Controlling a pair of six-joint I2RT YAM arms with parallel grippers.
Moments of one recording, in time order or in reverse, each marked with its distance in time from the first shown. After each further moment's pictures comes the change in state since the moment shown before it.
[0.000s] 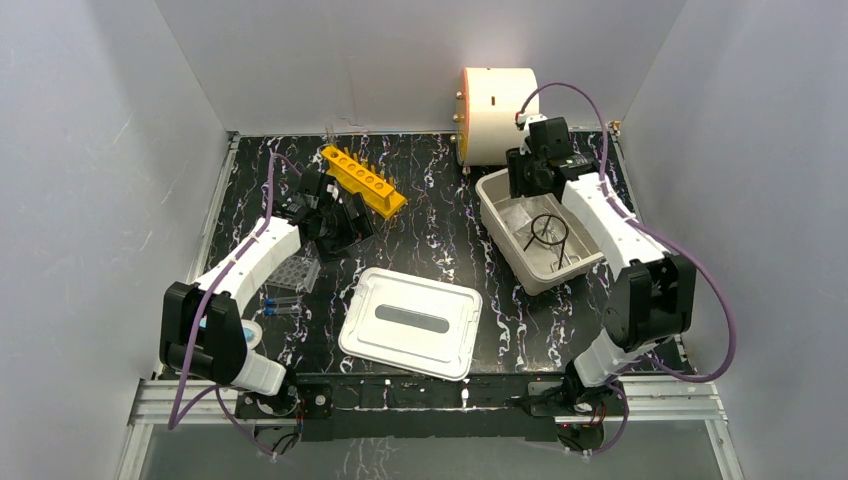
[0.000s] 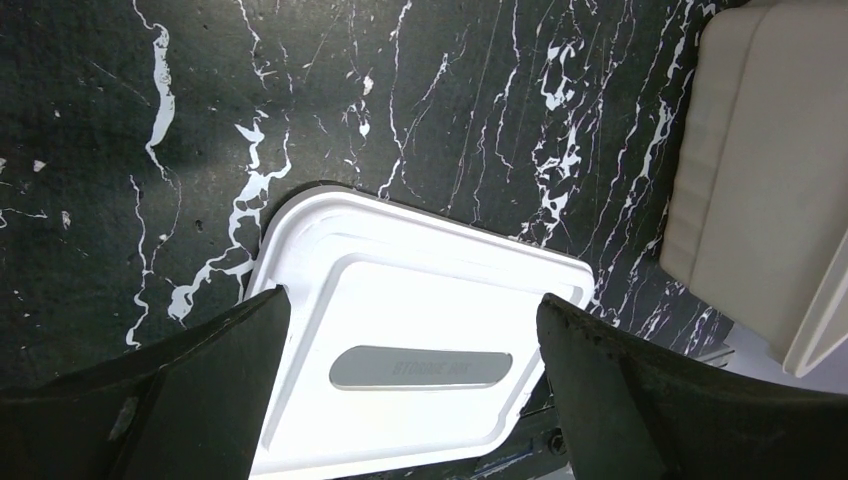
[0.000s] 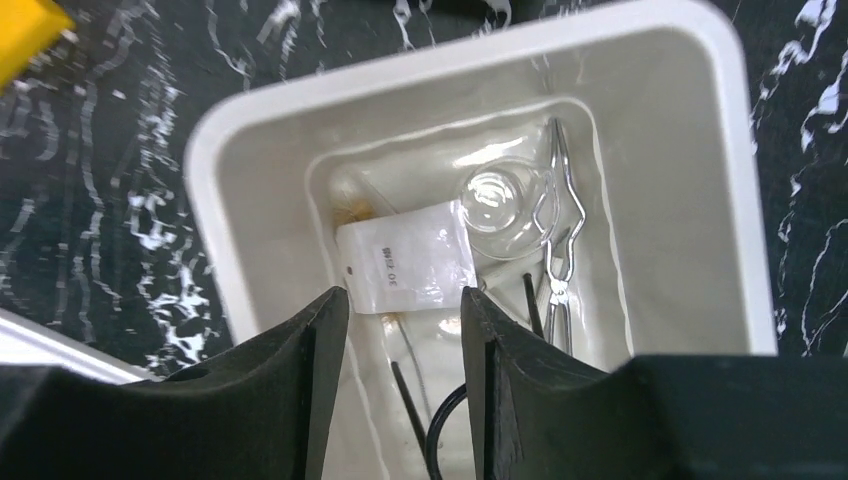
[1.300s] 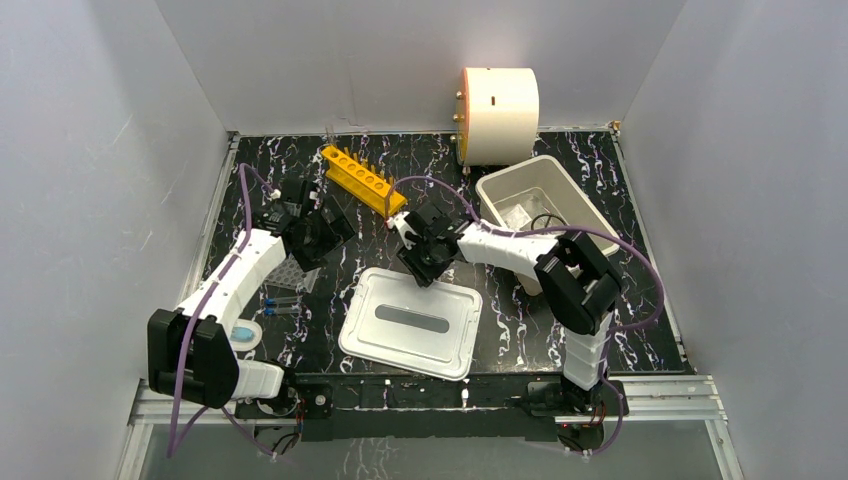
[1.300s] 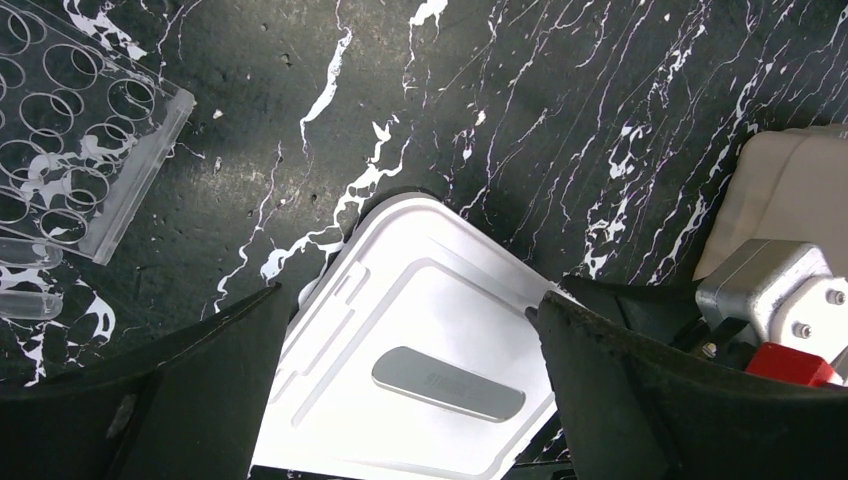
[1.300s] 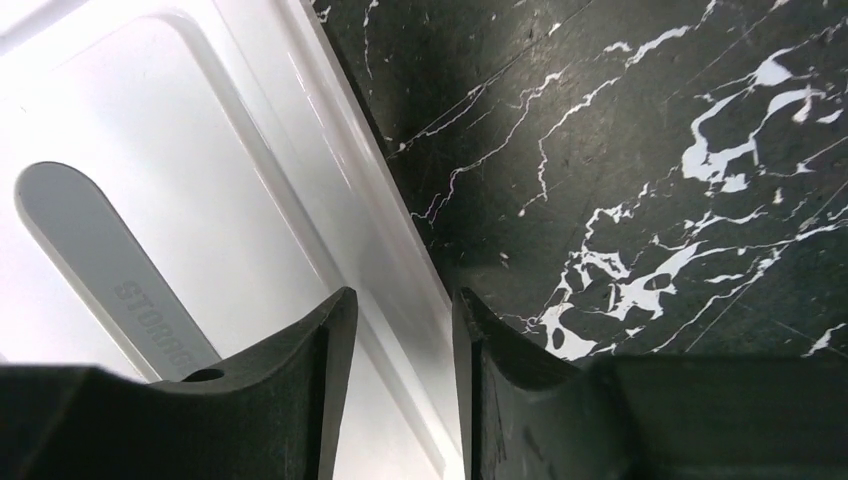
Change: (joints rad) left arm 0.064 -0.121 -0.054 -0.082 -0.180 -0.111; right arm 0.571 0.250 -0.157 0.150 -0.175 -0.055
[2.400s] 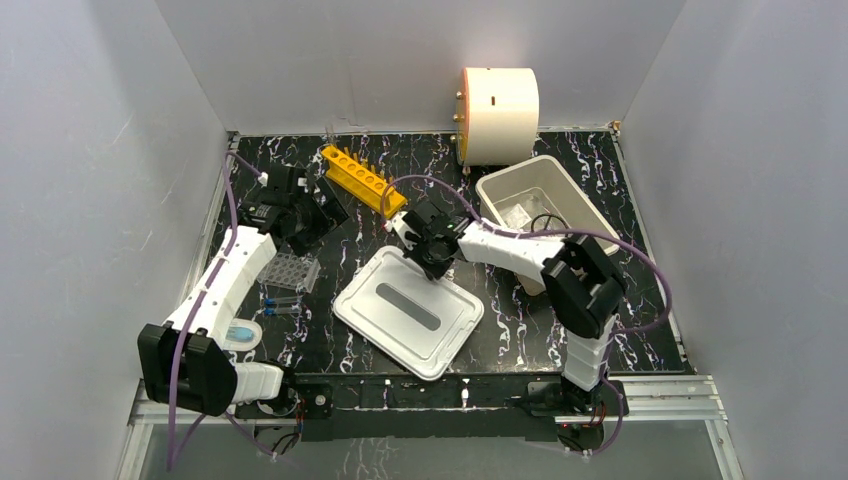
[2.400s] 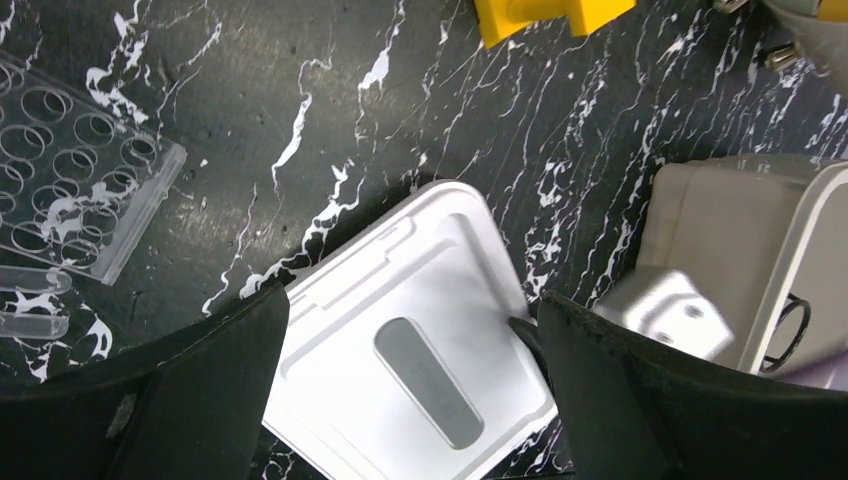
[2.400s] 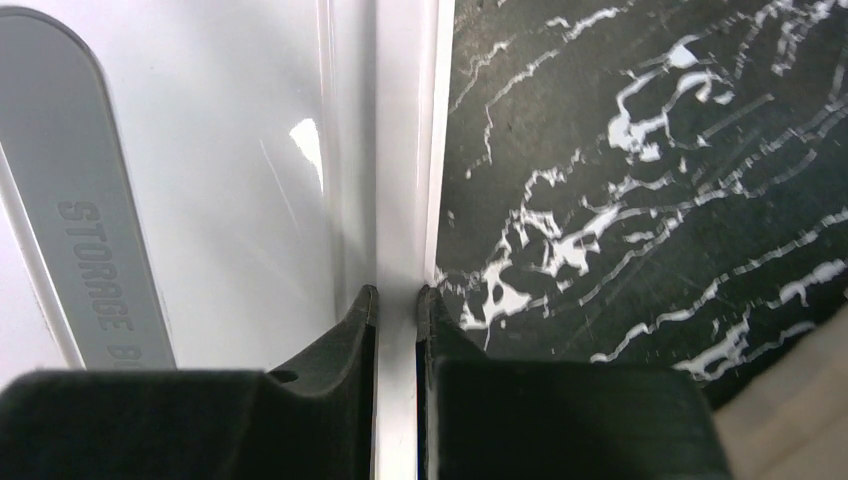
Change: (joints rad) left arm 0.026 -0.032 0.113 -0.023 -0.003 0.009; right arm 0.018 0.006 0.061 -0.094 0.112 -0.125
